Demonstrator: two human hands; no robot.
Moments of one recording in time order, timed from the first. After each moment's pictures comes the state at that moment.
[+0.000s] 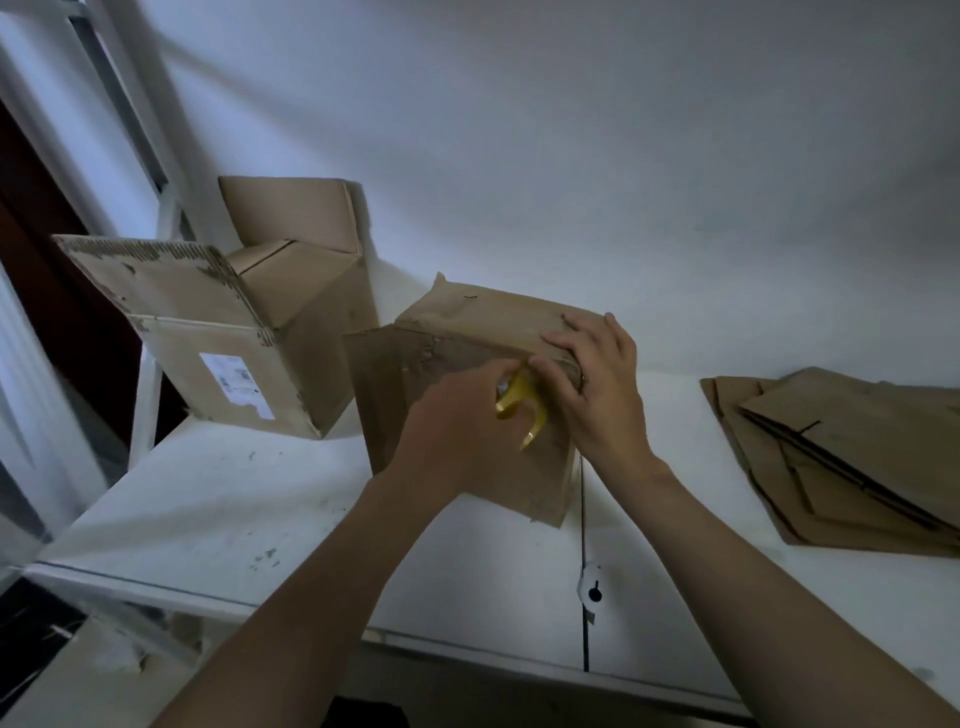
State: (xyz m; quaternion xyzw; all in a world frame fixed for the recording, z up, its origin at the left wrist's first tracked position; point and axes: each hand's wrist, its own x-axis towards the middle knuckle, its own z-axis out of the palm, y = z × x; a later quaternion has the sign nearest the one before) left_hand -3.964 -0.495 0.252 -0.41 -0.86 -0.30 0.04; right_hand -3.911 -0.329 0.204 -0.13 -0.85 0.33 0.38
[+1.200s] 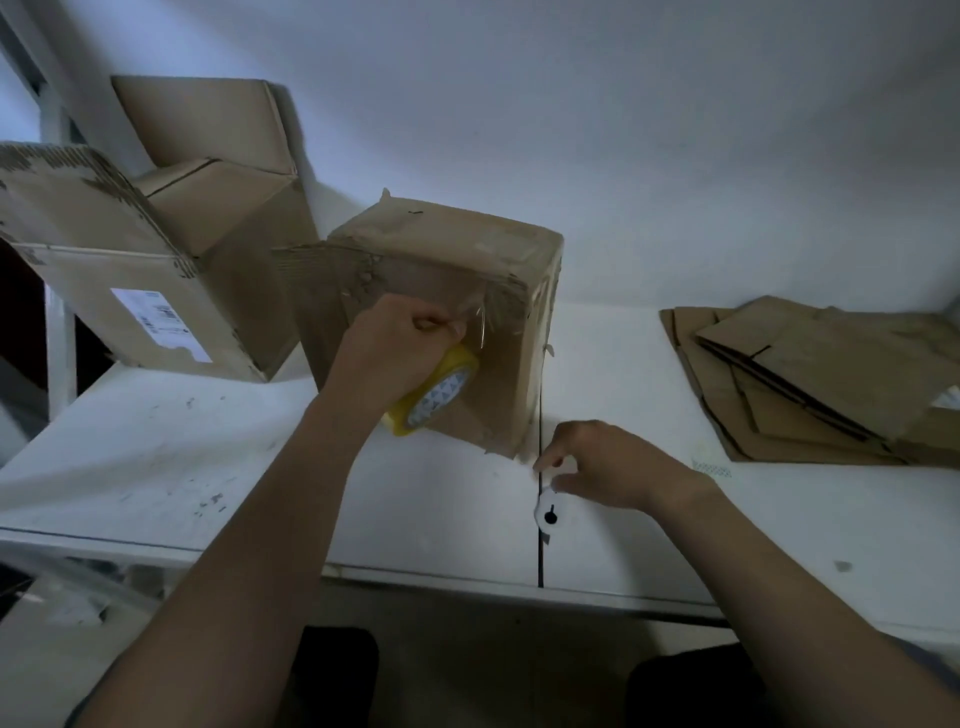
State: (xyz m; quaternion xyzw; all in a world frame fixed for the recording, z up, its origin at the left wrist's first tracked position) left_hand -3.988 -0.491 0.230 -0.31 -0.87 -0.37 -0.05; right_hand -3.822 -0.305 0.132 -0.09 -0.98 0.18 -0.09
